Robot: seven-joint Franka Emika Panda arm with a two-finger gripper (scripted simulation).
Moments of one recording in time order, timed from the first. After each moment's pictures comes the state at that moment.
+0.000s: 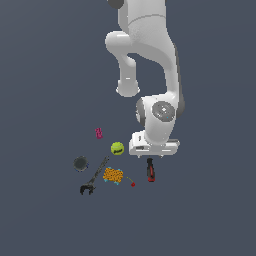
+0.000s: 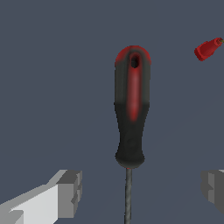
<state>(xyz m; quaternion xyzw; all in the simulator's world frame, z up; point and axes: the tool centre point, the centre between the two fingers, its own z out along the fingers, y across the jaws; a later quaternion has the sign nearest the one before) 0.029 0.103 0.059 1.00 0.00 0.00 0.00</state>
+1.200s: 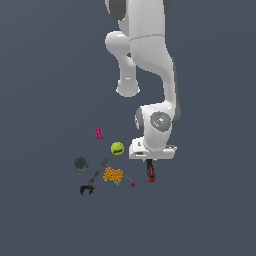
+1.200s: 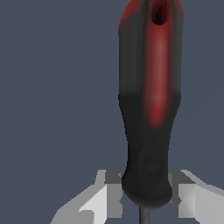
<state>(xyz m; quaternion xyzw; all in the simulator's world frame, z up) 0.028 0.104 0.015 1.00 0.00 0.00 0.00</state>
